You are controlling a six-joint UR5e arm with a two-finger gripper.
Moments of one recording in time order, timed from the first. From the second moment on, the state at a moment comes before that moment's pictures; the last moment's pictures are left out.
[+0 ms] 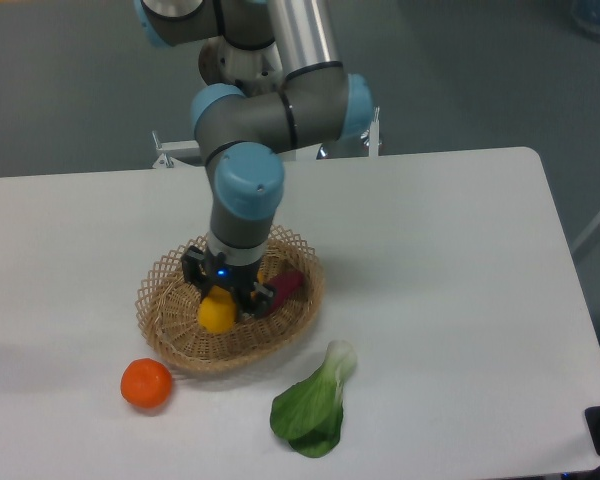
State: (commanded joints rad) arm 2.33 -1.88 -1.74 -0.96 1.33 0.73
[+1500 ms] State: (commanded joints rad) arm 2.60 -1.98 -1.55 -1.00 1.55 1.27
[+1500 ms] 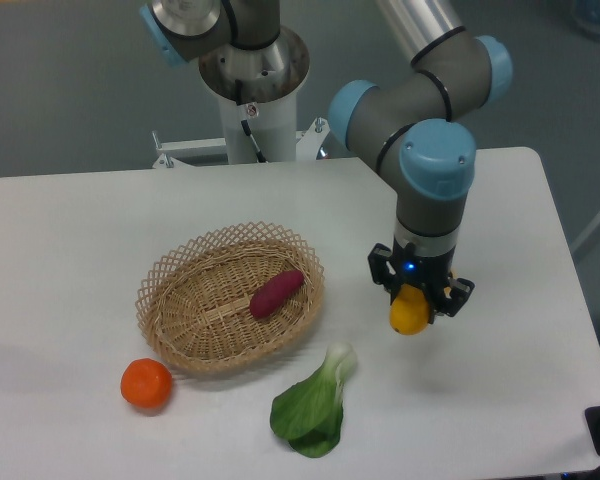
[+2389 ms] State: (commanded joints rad) arm 2.66 -1.99 -1.55 -1.00 1.56 1.43
